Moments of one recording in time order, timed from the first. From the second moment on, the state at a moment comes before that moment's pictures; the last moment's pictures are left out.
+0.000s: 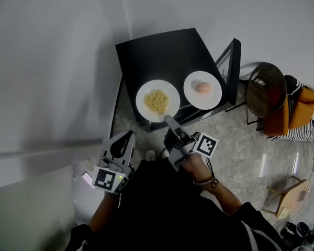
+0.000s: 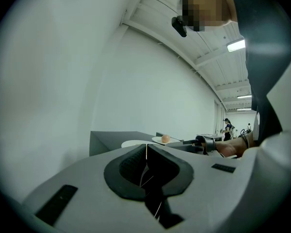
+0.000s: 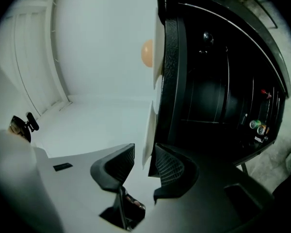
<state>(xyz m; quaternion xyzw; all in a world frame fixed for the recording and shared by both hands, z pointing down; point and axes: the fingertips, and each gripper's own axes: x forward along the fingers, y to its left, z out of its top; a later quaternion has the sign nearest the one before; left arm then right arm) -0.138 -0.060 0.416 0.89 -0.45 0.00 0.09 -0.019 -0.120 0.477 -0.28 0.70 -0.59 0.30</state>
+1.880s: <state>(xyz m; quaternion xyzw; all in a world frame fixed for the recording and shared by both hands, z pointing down) -0.124 -0.045 0.440 0.88 -0.46 0.02 0.12 0.022 -0.022 0.502 -0.21 0.70 -0.65 0.23</state>
